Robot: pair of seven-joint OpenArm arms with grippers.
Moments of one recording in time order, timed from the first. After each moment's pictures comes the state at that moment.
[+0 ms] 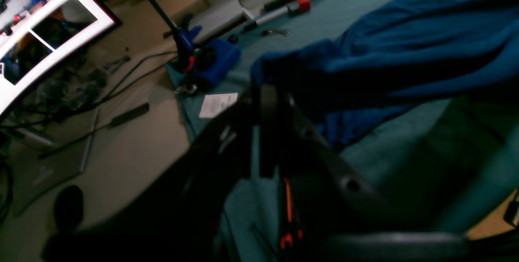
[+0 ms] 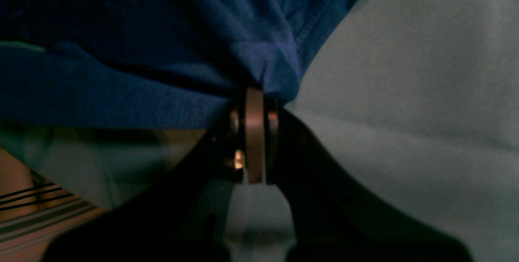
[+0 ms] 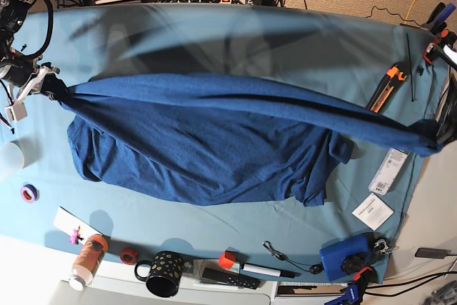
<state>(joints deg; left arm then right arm) 7.5 -27.5 -58.8 132.7 -83.3 -43.3 82.3 -8.4 33.3 41.1 86.5 62.9 39.8 -78.4</state>
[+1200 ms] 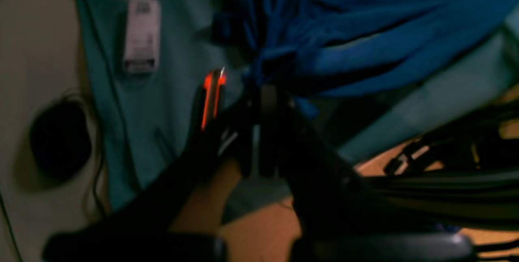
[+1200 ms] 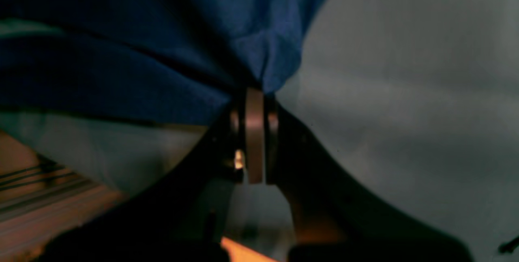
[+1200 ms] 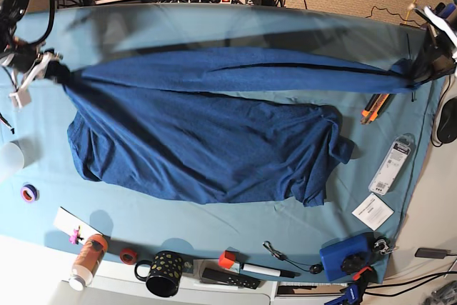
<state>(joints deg) 26.2 -19.5 -58.8 126.4 -83.1 -43.3 82.4 -14.7 33.3 41.0 86.5 63.8 39.8 -78.2</state>
